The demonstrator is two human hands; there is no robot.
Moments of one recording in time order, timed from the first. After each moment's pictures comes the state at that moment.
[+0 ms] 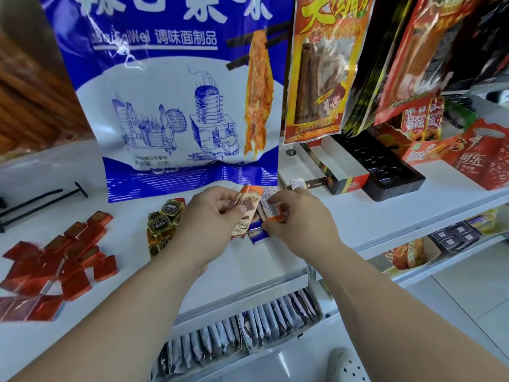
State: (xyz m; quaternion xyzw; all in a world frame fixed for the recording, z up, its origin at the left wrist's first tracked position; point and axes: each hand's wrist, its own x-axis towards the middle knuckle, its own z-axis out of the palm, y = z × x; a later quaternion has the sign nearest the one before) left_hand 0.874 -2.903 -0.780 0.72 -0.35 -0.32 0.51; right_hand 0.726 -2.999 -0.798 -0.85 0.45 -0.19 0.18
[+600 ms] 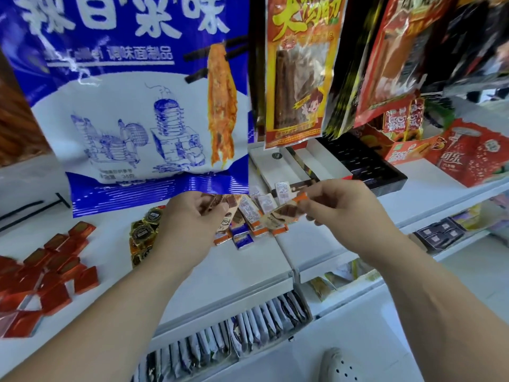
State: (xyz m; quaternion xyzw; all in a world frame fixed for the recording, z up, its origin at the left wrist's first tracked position) left_hand 0.869 -2.909 -0.775 0.73 -0.35 -0.27 0.52; right_hand 0.651 -3.014 -0.747 -0.77 0.42 -0.28 0.39
